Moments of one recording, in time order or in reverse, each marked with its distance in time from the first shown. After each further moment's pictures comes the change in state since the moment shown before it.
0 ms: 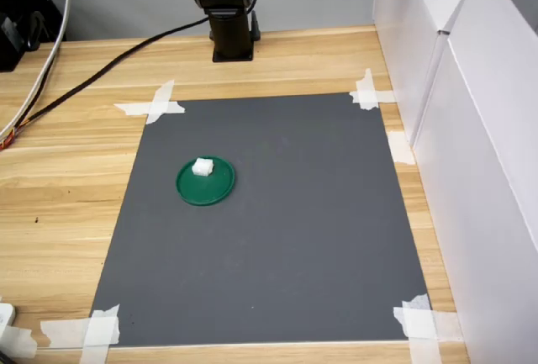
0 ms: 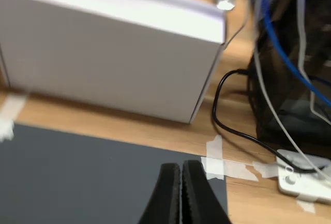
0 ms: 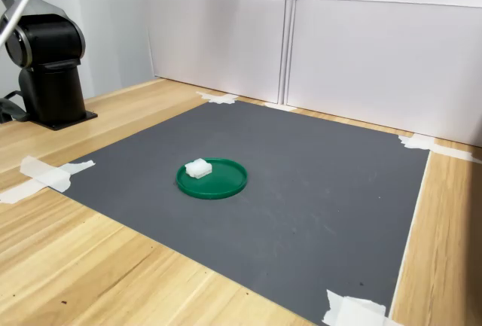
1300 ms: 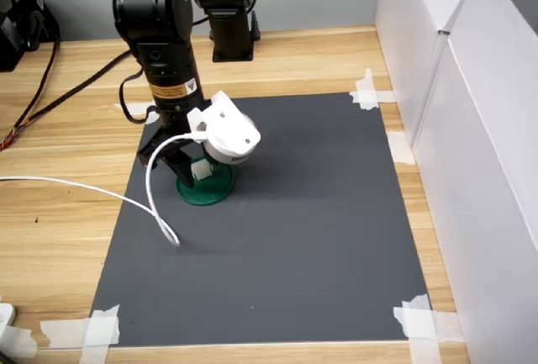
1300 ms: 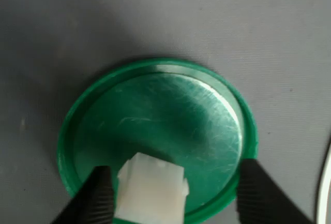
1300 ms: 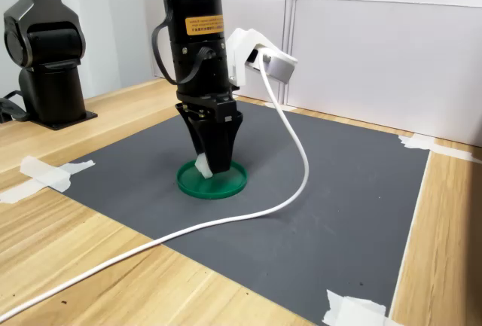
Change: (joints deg) arm 0.0 57.4 -10.5 -11.1 18.1 -33.6
